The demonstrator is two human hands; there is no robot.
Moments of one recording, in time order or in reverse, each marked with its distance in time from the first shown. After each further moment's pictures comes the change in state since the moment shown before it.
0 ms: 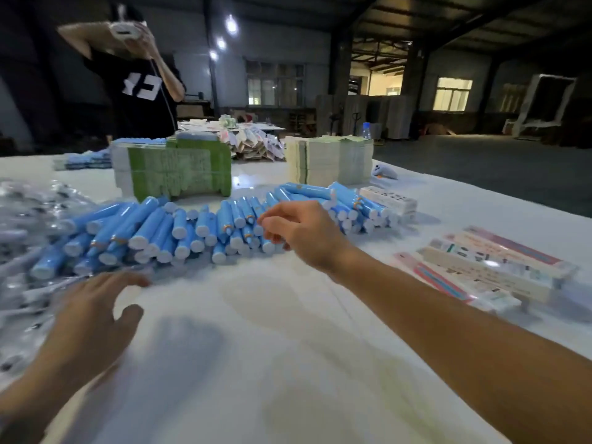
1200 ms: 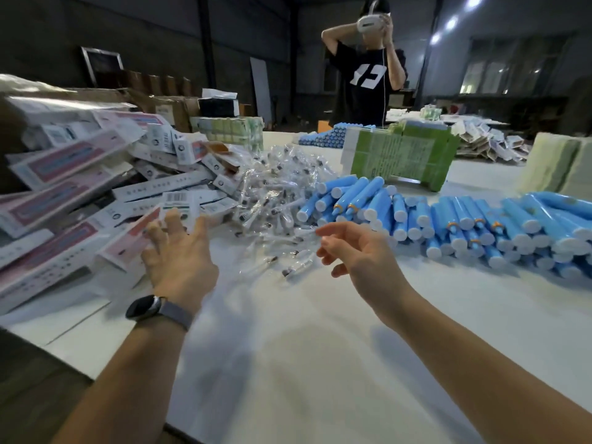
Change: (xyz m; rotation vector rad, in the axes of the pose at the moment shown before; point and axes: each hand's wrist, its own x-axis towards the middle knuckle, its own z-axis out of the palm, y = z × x) left_hand -0.069 -0.063 -0.149 0.540 -0.020 -0.921; right_hand -0.009 -0.051 0.211 0.552 -0.417 -0.136
